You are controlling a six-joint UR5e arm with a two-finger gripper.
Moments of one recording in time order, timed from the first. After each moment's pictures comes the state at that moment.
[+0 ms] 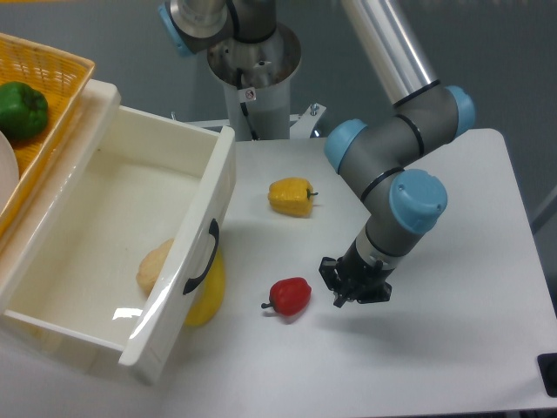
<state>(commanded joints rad) 2.59 -2.07 -1.51 -1.14 1.17 0.82</state>
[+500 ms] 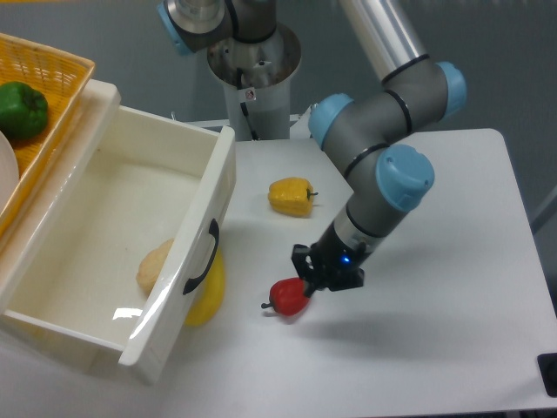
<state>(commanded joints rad) 2.54 -1.97 -1.58 -1.24 1.02 0.75</state>
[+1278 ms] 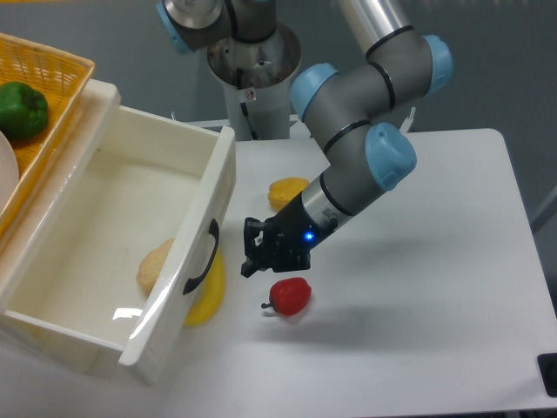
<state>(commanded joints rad) 2.53 -1.94 -1.56 -1.40 0.79 0.74</state>
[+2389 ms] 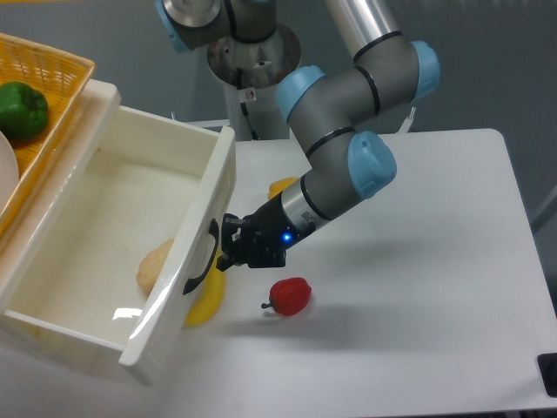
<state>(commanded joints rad) 2.50 -1.93 -1.58 -1.44 0.78 0.74</state>
